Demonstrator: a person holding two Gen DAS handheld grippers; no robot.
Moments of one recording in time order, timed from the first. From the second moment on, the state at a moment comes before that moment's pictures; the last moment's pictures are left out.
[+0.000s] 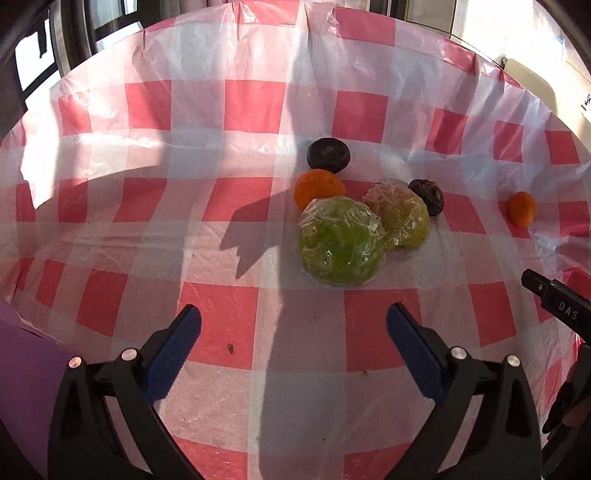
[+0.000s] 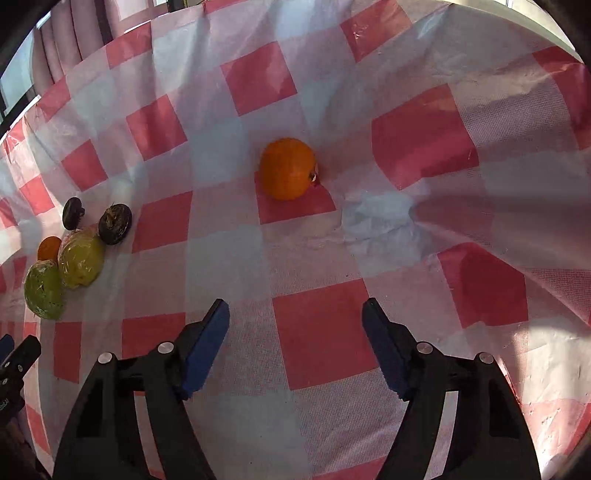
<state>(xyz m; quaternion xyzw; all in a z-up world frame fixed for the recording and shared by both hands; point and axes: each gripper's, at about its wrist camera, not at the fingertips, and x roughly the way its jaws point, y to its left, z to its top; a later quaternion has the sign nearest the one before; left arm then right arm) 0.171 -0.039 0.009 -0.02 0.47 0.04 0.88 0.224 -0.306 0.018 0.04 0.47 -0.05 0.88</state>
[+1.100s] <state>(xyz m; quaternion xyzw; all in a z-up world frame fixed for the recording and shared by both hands) 0.223 -0.067 -0.009 0.02 0.45 -0.03 0.89 0.299 -0.303 0.013 0.03 0.42 -0.06 0.91</state>
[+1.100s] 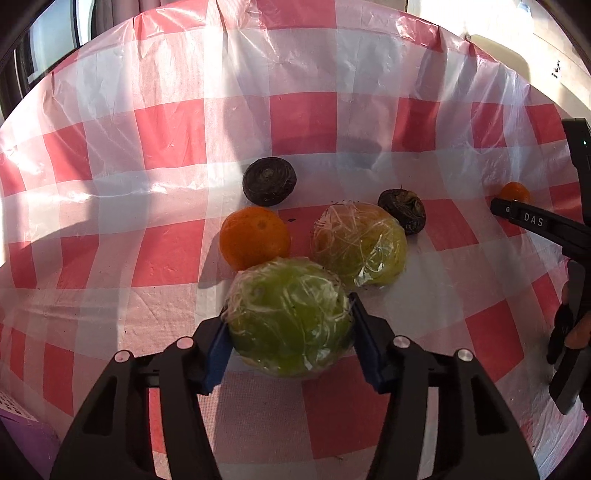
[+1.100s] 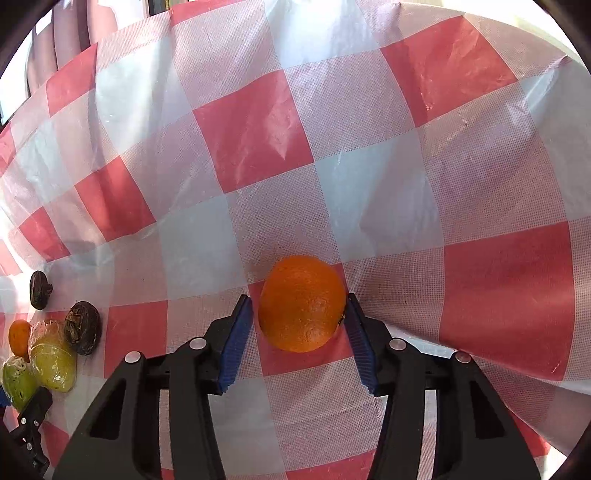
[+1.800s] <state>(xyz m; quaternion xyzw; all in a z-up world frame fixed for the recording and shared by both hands) 0.042 -0.054 0.016 0.02 0.49 -0.11 0.86 0.097 -0.256 0.026 0.04 0.47 0.03 0.88</state>
